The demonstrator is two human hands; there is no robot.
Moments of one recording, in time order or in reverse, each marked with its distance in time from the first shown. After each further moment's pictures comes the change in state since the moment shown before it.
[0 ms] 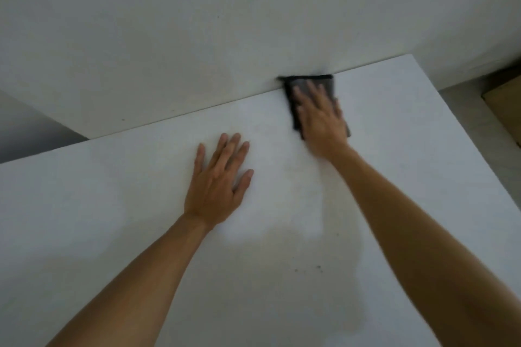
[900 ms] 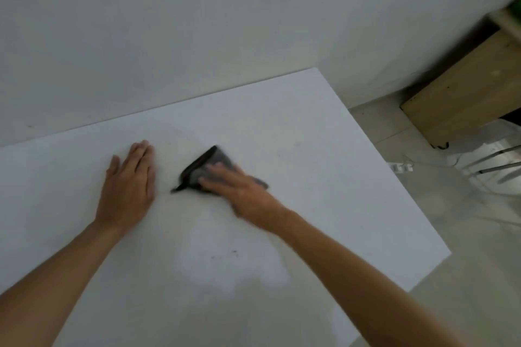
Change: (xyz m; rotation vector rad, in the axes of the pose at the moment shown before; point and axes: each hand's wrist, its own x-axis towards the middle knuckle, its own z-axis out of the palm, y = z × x) left_hand -0.009 0.007 0.000 -0.063 0.077 -0.144; right_hand -0.153 0.014 -0.024 0.248 -0.195 -0.565
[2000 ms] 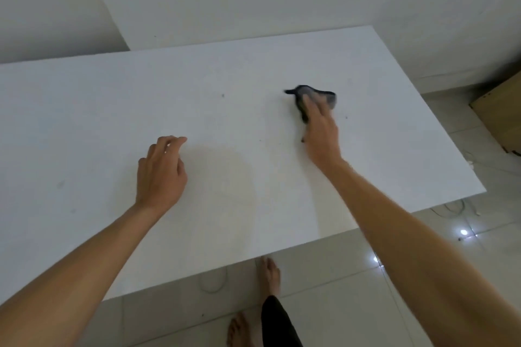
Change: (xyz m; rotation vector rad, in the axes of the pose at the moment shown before) left_hand -0.260 0.053 -0.072 -0.049 0.105 -0.311; right_hand -0.103 -0.080 -0.010 -0.042 0.330 0.514
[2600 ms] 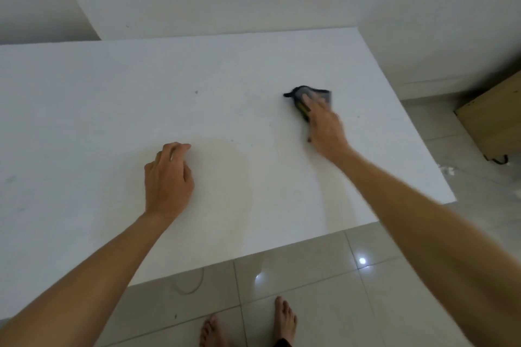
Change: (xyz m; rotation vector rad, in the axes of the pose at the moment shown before) left_hand -0.014 0.067 0.053 -0.076 0.044 -0.039; right_hand 0.030 0.073 -0.047 -0.070 -0.186 -0.093
